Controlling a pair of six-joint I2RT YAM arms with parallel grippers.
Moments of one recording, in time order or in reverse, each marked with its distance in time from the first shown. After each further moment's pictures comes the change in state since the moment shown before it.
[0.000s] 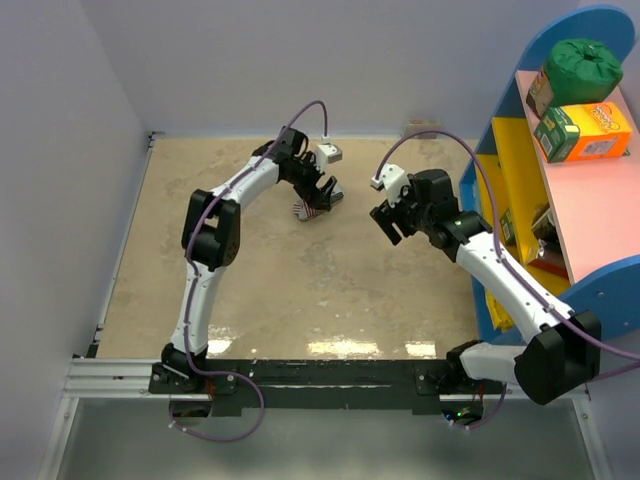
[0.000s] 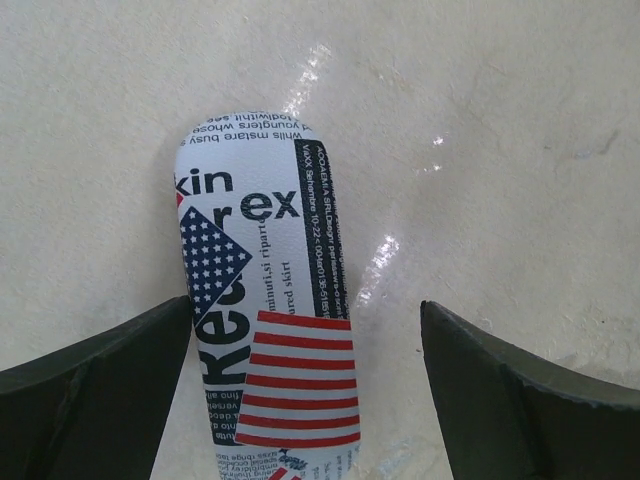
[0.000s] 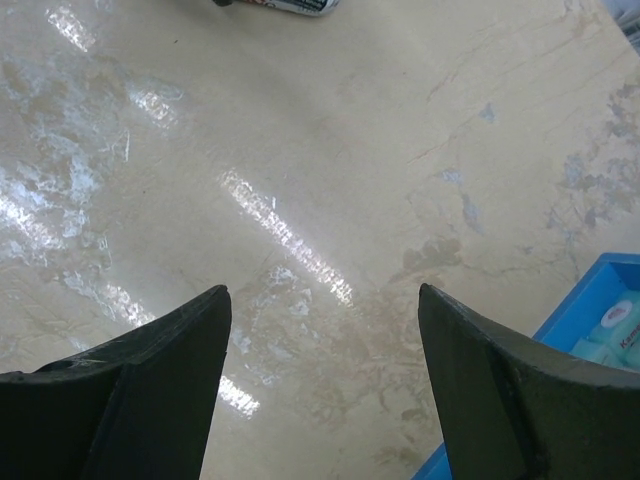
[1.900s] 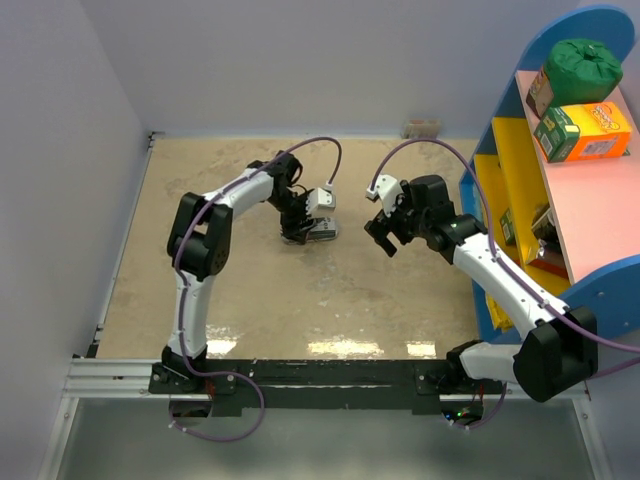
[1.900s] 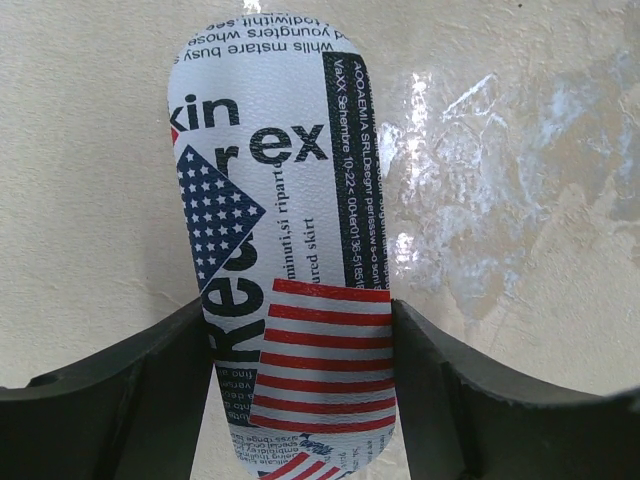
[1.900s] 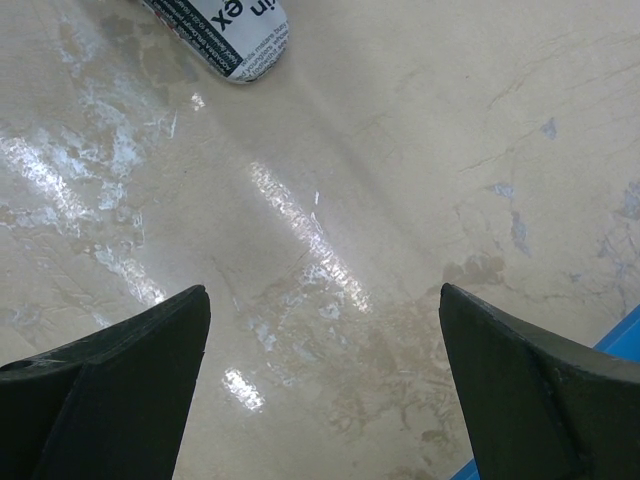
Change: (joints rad) left arm -0.022 -0.164 -0.304 -0.240 0.003 0.631; right arm 0.000 0.016 -0.051 0.009 -0.101 -0.052
